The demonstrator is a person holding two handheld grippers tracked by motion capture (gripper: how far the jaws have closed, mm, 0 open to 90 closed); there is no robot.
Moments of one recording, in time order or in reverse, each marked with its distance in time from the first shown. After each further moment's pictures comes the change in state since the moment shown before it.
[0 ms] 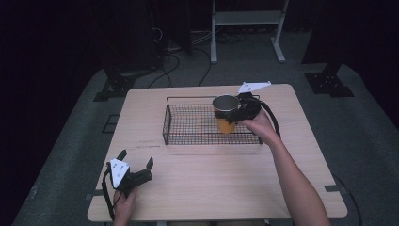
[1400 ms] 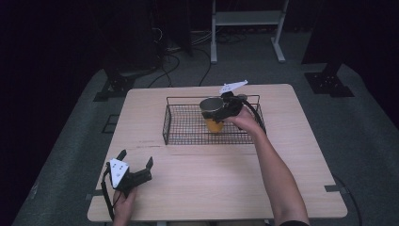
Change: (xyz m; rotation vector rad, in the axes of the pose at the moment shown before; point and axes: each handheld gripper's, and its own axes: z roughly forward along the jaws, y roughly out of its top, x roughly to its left) left arm 0.001 0.000 0.000 -0.001 -0.006 -0.010; right arm -0.028 -0.009 0.073 0.094 0.073 -0.031
